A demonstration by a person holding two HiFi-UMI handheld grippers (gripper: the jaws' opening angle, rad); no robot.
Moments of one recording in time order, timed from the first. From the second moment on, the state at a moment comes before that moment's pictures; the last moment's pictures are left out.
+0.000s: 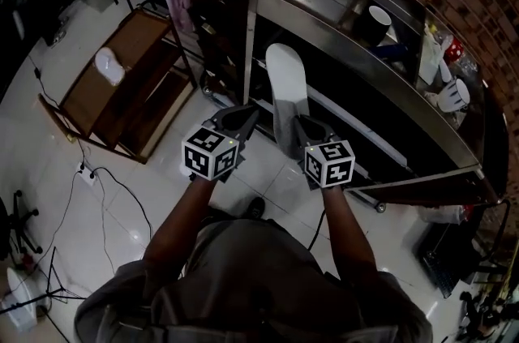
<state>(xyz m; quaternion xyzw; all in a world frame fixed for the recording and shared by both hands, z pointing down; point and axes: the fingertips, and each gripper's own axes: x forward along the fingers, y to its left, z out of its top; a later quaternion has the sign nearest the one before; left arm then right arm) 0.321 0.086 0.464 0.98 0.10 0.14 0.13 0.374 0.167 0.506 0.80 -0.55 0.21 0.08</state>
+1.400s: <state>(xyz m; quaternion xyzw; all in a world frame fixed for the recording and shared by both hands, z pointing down) -0.024 -0.340 0.484 0.93 -0.30 0.08 0.19 0.071 -0.356 0.518 0.53 -0.81 0.18 0.14</state>
